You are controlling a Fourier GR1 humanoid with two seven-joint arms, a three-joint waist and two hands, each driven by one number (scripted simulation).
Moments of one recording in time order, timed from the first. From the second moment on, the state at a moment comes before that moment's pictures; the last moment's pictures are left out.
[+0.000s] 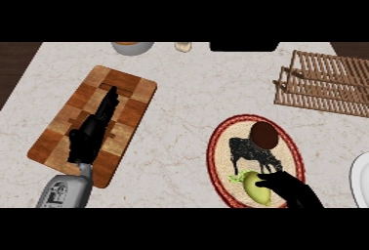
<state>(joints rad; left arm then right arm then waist) -0.18 0.12 -0.05 -1.43 -0.10 0.01 0.01 0.31 -0.12 0.09 -1.54 0.88 -0.20 -0.63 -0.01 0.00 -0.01</state>
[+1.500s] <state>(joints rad) -0.17 0.10 -0.04 -1.45 -0.12 0.01 0.03 0.05 0.00 0.24 -2.07 0.89 -0.01 0.56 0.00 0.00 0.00</state>
